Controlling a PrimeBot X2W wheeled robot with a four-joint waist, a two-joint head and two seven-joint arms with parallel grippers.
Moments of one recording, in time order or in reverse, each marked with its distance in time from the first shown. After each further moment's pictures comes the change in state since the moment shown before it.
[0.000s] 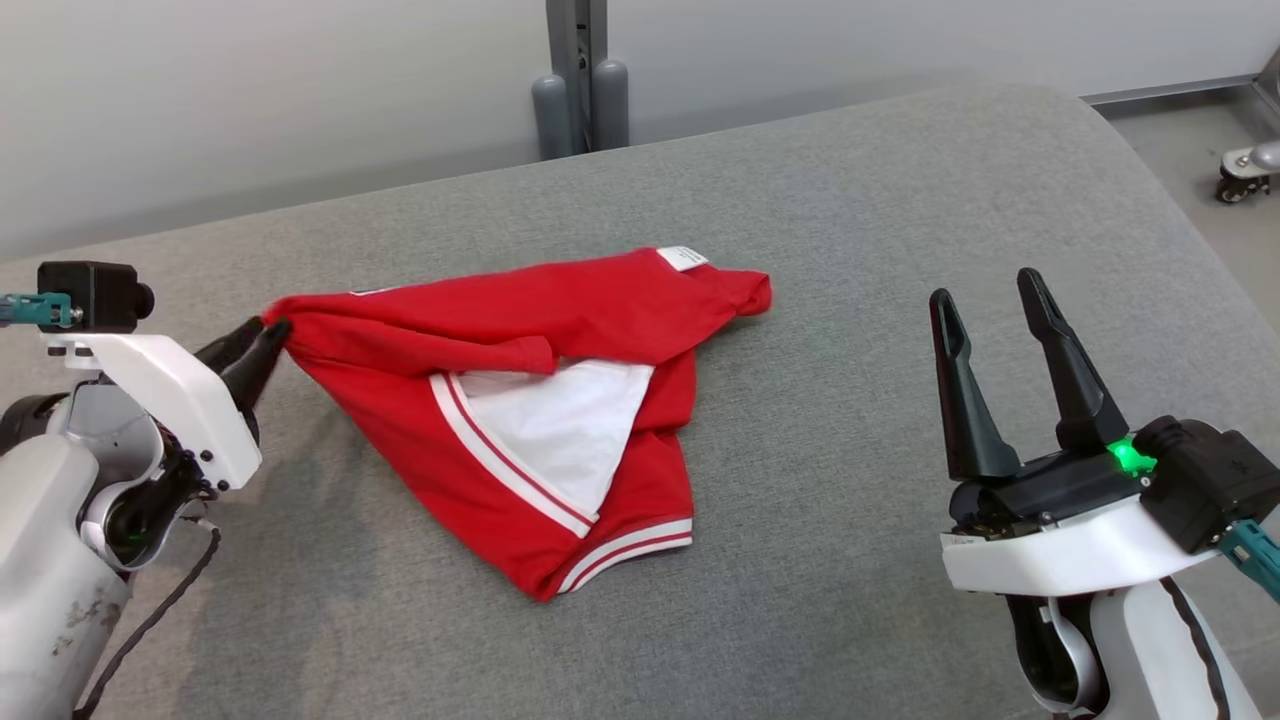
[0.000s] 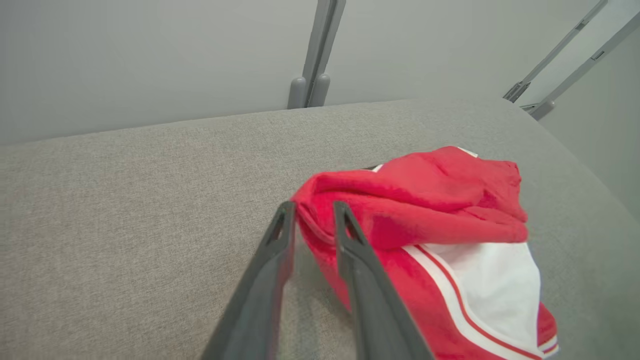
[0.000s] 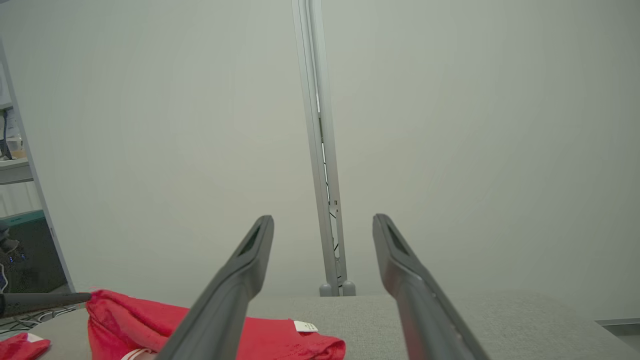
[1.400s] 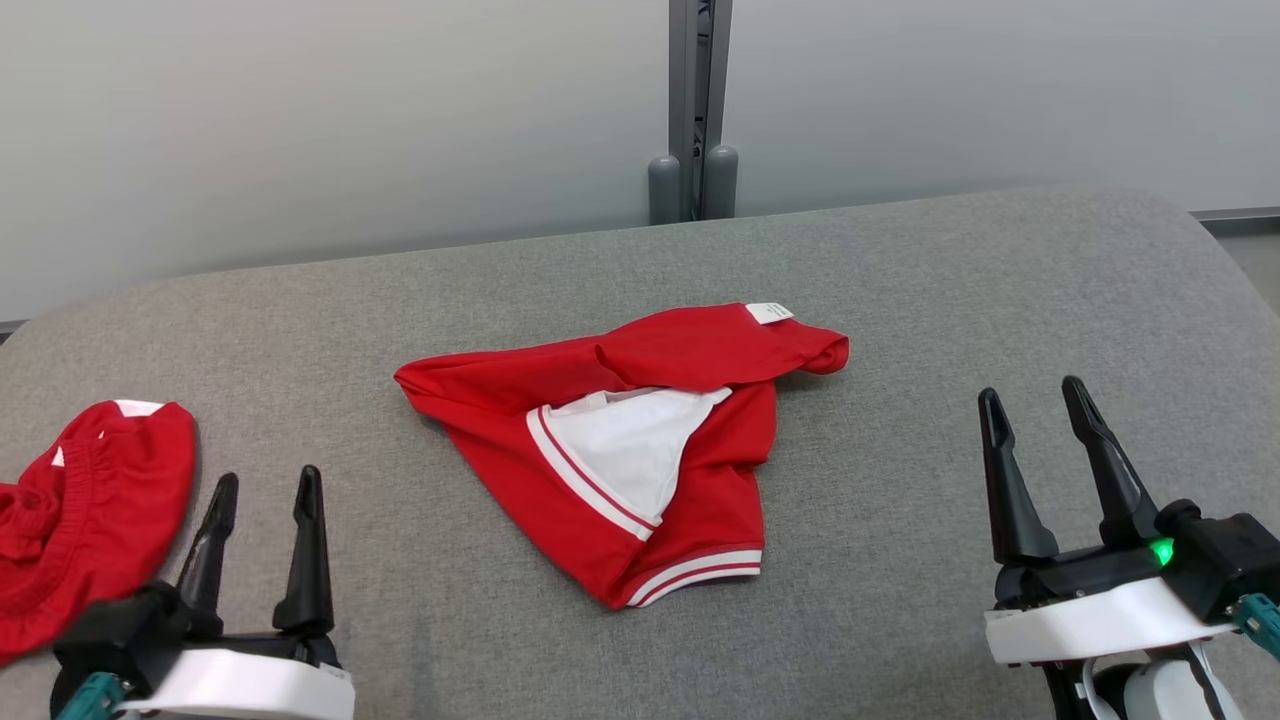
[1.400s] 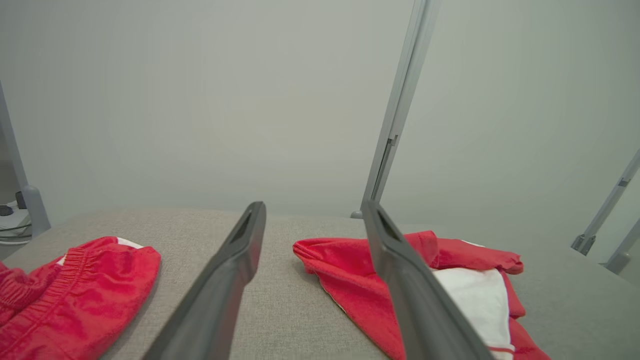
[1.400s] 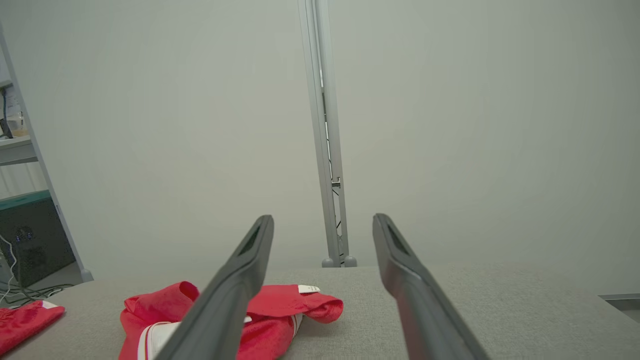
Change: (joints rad) left arm 0.731 -0.252 0.525 -0.599 0.545 0.262 -0.435; right arm 0.139 0.000 -0.090 0.051 -0.047 0.000 0.000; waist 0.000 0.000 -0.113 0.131
